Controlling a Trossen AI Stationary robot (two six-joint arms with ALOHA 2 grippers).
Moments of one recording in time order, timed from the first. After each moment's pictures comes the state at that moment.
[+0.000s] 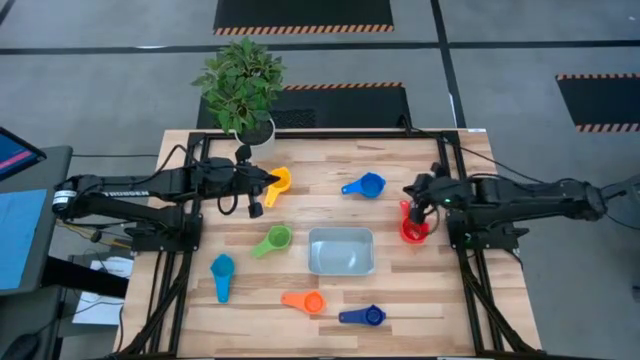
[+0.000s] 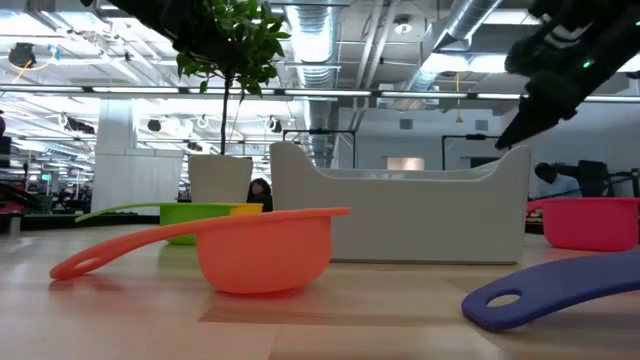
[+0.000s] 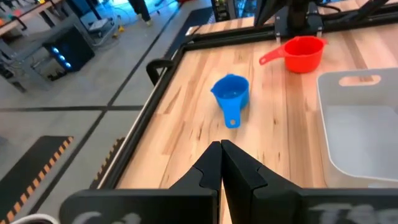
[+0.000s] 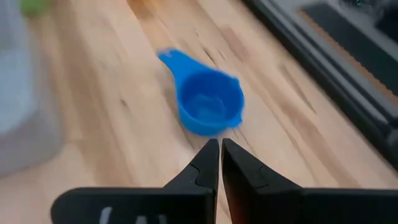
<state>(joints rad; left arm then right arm) 0.13 0.94 0.76 -0.23 -0.22 0.19 -0.09 0.66 0.48 -0.57 0.43 0.19</state>
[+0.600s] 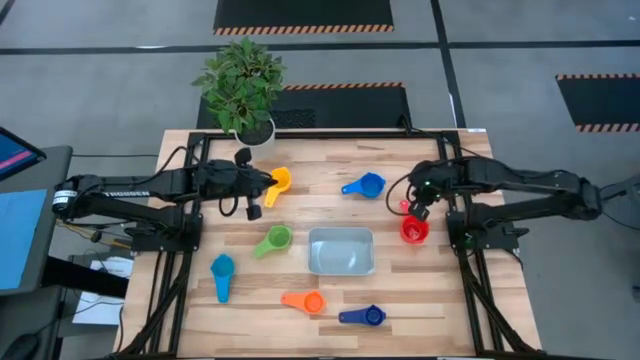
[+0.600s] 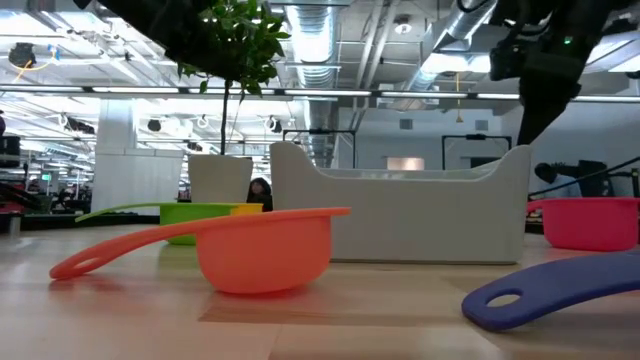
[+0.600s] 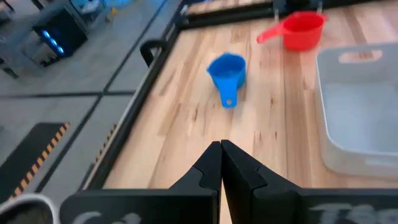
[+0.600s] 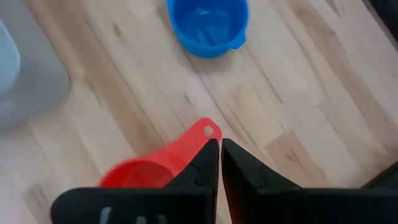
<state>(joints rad) 0.13 0.94 0.75 -0.30 -0.22 0.17 -0.22 0.93 0.79 -0.99 0.19 0.28</state>
